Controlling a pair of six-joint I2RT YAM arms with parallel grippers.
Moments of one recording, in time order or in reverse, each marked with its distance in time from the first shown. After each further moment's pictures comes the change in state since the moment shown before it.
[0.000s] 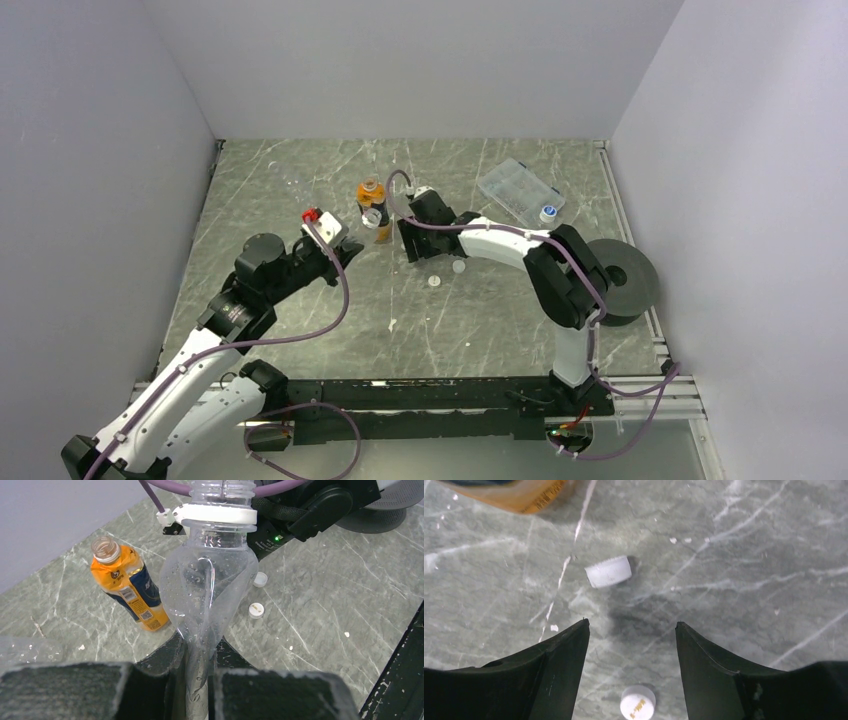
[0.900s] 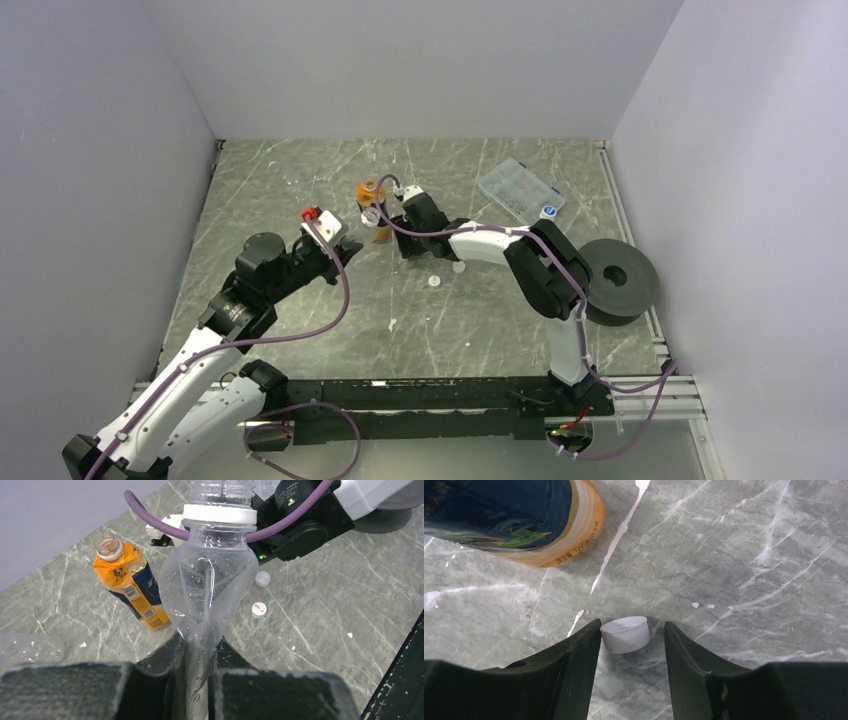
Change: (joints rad) left arm 0.010 0.005 -0.002 0.000 -0.006 -0.001; right arm 0.012 0.117 0.005 0.251 -0.022 -0.083
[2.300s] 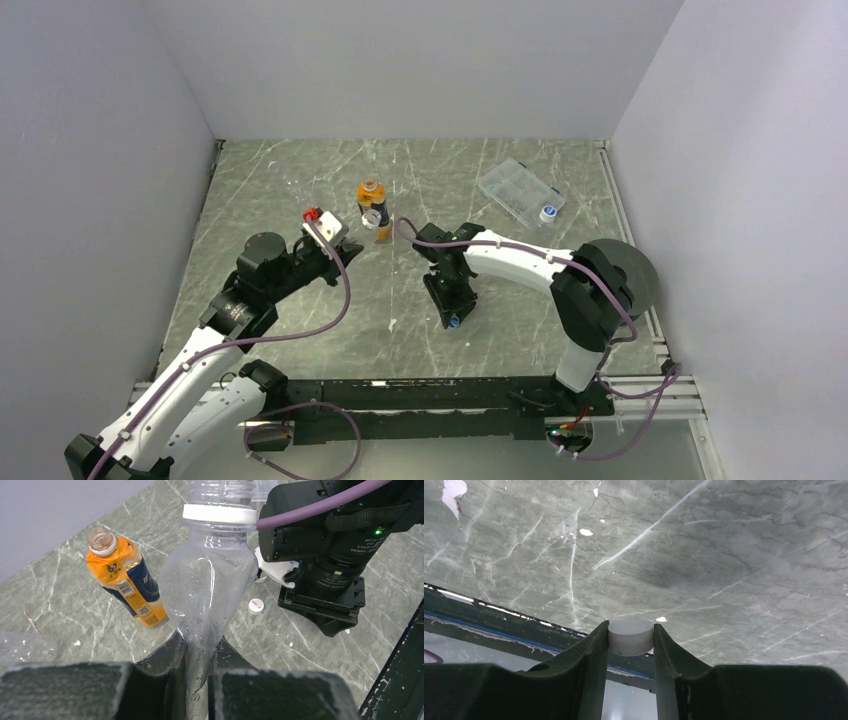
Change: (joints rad) left arm 0.016 0.006 -0.014 0.005 0.031 -0.005; right arm 0.112 -0.288 -0.070 -0.944 -0.188 0.212
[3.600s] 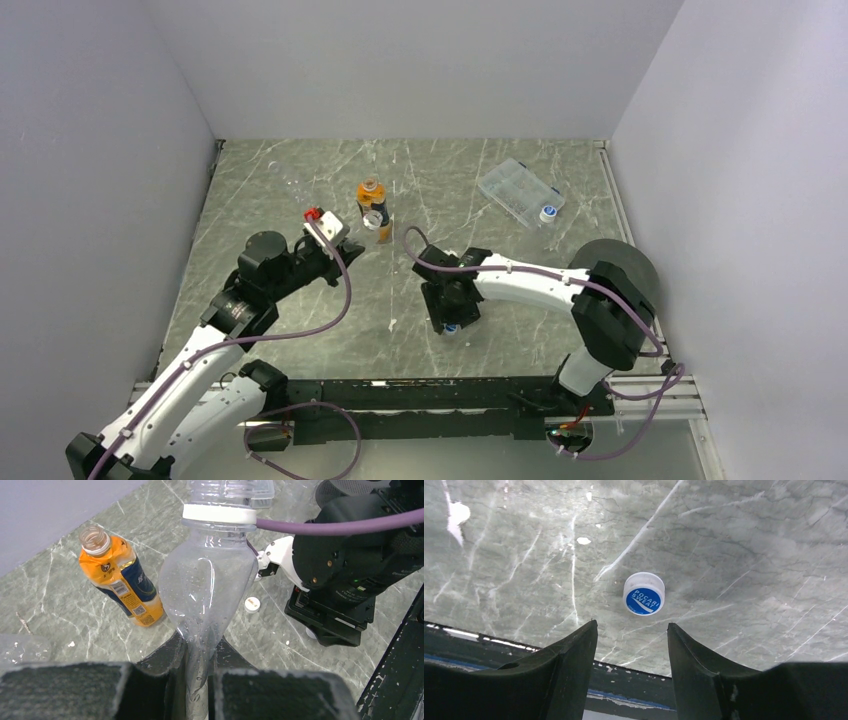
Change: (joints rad) left arm 0.006 0.007 0.000 0.000 0.023 -0.004; right arm 0.095 -0.129 -0.160 0.163 0.162 0.205
